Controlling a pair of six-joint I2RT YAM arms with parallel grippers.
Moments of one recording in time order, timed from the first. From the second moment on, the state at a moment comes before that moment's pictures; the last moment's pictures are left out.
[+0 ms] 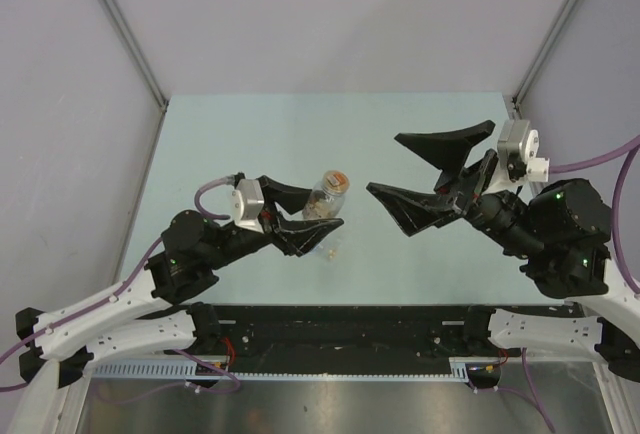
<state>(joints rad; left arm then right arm) -1.10 0.75 0.84 0.23 0.09 -0.10 1.17 0.85 1.36 -0.10 0.14 0.01</state>
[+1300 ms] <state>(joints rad) -1.10 0.75 0.84 0.33 0.49 -0.17 1.14 0.96 1.35 -0.12 -0.46 0.01</state>
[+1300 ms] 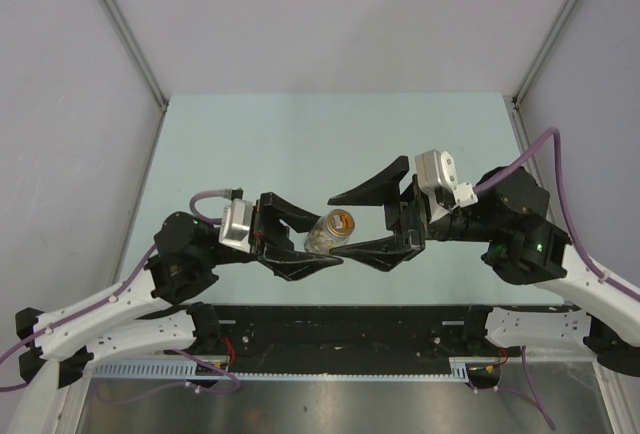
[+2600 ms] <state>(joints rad) -1.10 0.82 0.81 0.38 -0.04 -0.05 1.15 1.05 1.35 -0.07 0.16 0.13</state>
